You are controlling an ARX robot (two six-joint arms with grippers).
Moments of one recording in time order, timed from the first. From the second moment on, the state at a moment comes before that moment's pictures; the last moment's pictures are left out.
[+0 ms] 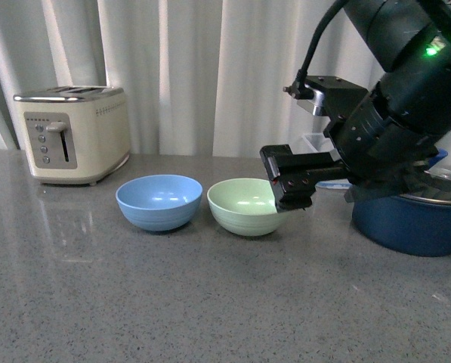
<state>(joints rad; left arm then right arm) 0.00 0.00 0.02 0.00 0.00 0.00 0.35 1.80 1.40 -0.43 0.01 0.03</state>
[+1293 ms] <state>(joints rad) 0.00 0.00 0.02 0.00 0.00 0.00 0.26 2.35 2.06 -0.54 -0.09 0.10</state>
